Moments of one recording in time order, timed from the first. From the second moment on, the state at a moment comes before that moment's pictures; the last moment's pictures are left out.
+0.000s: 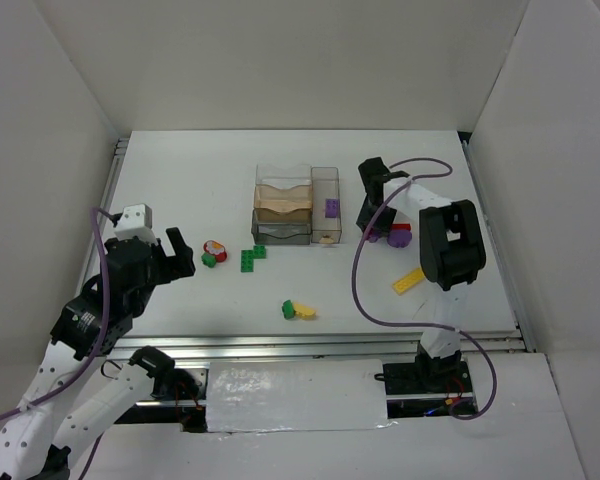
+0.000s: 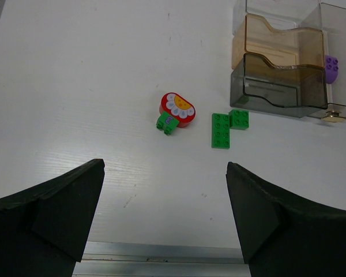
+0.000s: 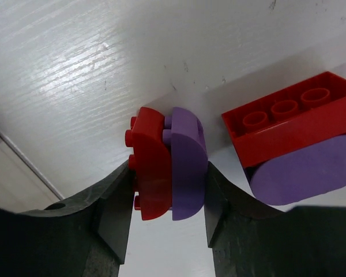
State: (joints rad) left arm -0.46 0.60 0.91 -0.80 -0.44 -0.43; right arm 0.24 2.00 1.43 -0.69 0.25 0.64
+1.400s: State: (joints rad) left arm -0.46 0.78 0.88 -0.36 0.42 -0.82; right arm 1.21 1.25 1.09 -0.14 0.43 0.28
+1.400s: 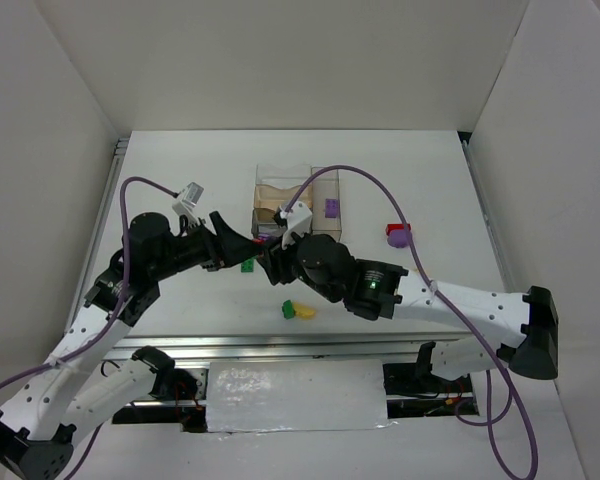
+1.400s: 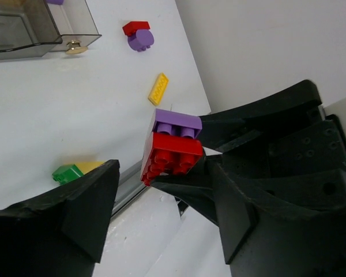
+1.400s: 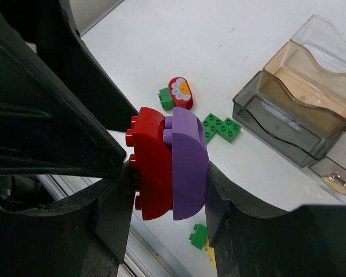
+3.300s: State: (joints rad) left arm -0.46 0.63 0.70 0.06 0.90 -0.65; right arm 0.85 1.09 0.90 0.28 -0.80 0.47
